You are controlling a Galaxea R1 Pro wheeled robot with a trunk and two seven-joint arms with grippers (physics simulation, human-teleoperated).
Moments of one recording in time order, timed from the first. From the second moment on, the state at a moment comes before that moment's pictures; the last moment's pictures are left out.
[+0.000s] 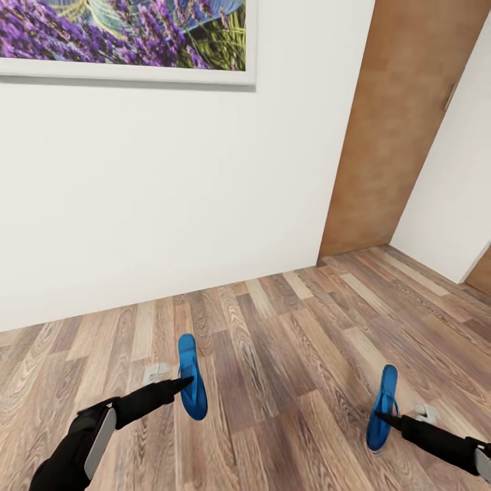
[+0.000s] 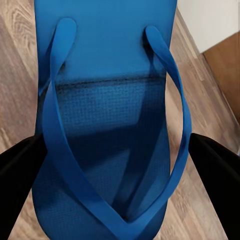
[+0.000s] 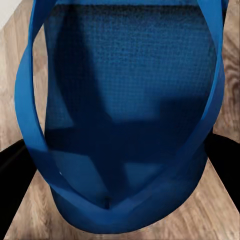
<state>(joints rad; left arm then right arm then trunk) -0.37 0.07 0.20 -0.97 0.20 0.51 -0.80 -0.58 -0.51 0.24 -0.17 -0.68 0.19 0.95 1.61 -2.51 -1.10</state>
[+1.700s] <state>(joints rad) -0.37 0.10 0.19 -0.49 0.12 0.18 -0.86 -0.58 -0.31 0.25 -0.11 -0.47 0.06 1.33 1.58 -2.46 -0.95</state>
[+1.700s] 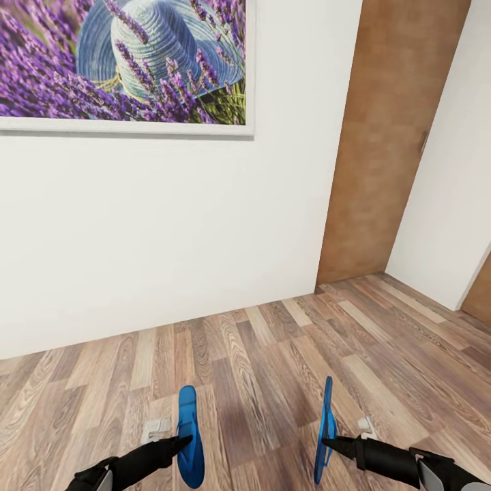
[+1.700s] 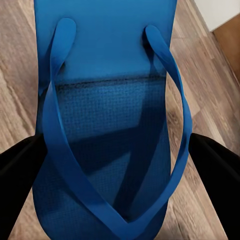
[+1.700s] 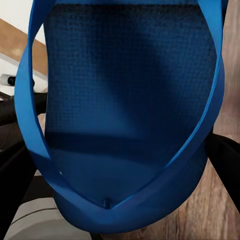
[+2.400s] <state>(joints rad) -0.37 0.09 0.19 -0.49 0.12 0.18 -0.86 -0.58 -0.31 0.26 -0.03 -0.47 0.06 0.97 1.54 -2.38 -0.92</state>
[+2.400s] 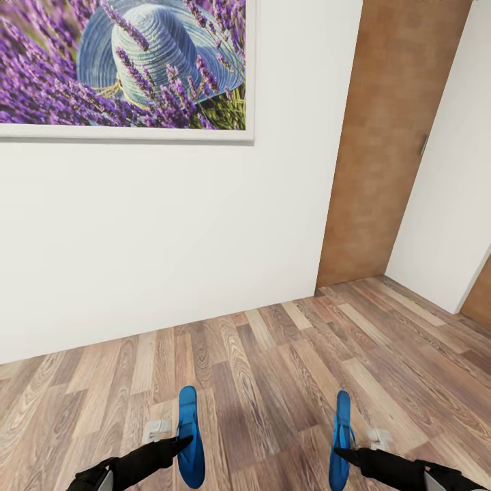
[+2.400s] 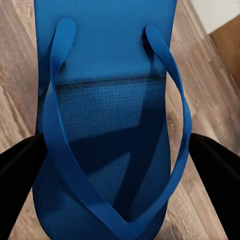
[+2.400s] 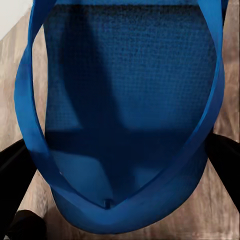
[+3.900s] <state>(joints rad) -0.37 0.10 0.19 -0.33 0.07 0.03 -0.83 -0.58 -0.31 0.25 0.00 -0.47 0.06 1.28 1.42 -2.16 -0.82</state>
